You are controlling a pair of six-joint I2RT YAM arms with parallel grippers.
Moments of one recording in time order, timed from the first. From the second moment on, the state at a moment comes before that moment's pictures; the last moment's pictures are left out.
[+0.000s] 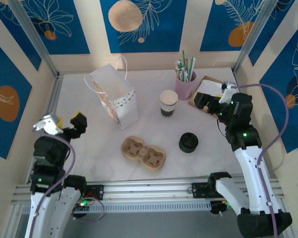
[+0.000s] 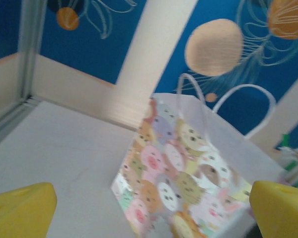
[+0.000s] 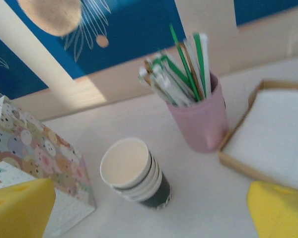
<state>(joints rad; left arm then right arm) -0.13 0.31 0.70 -0.45 -0.08 -0.45 0.04 0.83 0.98 -0.49 -0.23 0.38</state>
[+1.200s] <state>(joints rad) -0.42 0.43 0.51 -0.76 0.23 -0.74 0.36 1.77 1.76 -1.13 0.01 0.37</state>
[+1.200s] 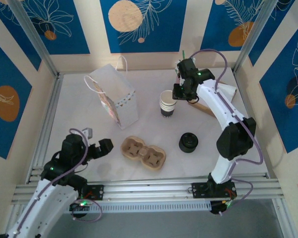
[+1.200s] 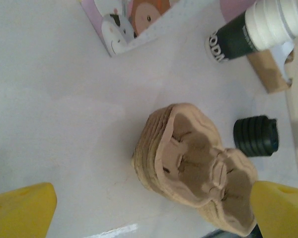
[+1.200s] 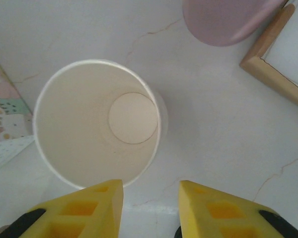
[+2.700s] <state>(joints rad) -1.06 1.18 0.99 -0.53 -0.24 -0.67 0.36 1.94 1.89 -1.16 0.03 0.37</state>
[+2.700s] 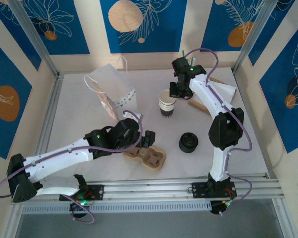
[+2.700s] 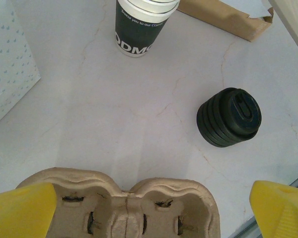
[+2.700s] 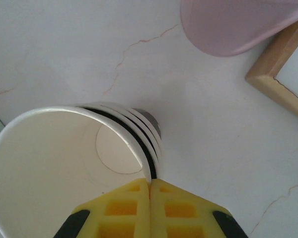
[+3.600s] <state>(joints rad) -1.06 1.10 0.96 -0.51 -0.24 -0.67 0.30 1.69 1.88 -1.16 -0.06 0.38</state>
